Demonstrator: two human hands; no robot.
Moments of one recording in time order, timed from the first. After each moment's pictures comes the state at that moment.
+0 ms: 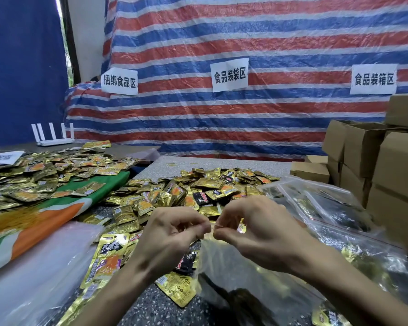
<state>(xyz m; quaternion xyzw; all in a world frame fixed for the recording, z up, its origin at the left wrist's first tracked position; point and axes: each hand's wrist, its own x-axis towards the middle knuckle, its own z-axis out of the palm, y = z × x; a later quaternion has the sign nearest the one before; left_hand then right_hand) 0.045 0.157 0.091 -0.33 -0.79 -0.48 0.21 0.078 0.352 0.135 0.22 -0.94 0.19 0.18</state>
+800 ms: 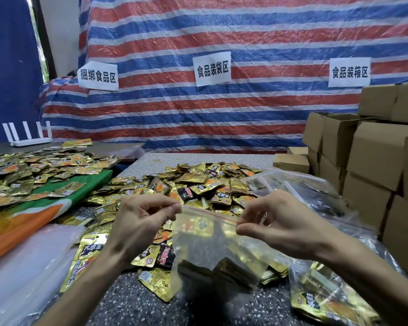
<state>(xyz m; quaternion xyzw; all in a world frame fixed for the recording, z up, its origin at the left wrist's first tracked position) 0.020 0.149 0.087 -0.26 -0.77 -0.55 0.19 0.090 0.412 0.134 0.19 -0.95 0.24 0.11</state>
